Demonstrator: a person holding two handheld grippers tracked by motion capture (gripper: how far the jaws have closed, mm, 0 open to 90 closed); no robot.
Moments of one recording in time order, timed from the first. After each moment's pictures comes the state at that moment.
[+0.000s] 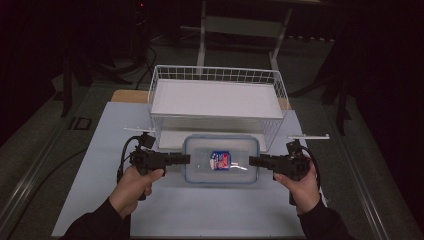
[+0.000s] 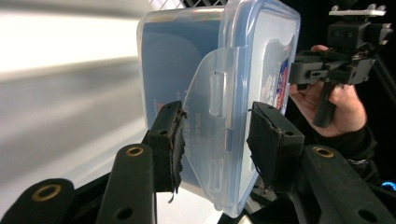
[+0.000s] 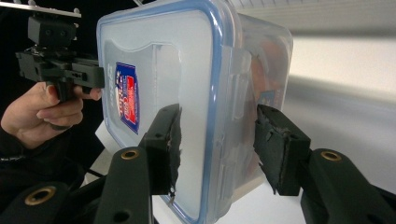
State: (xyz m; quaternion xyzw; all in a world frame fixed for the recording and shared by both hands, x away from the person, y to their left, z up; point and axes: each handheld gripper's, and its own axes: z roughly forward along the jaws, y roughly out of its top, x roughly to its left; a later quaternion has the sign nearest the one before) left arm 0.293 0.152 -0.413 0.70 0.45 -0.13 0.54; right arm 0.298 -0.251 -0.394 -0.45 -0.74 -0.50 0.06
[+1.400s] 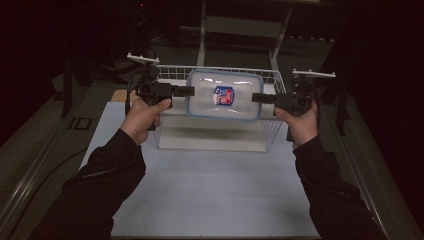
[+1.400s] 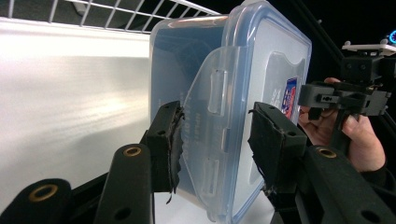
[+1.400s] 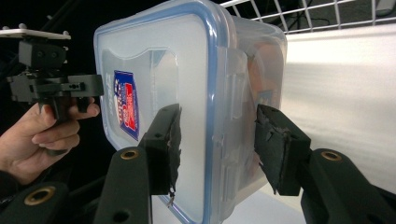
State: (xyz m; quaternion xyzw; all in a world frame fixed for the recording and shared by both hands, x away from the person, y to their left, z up) left arm 0.413 0.152 -0.323 0.67 0.47 -0.08 0.56; right arm 0.405 -0.242 -0.305 -0.48 -0.70 -0.53 0.03
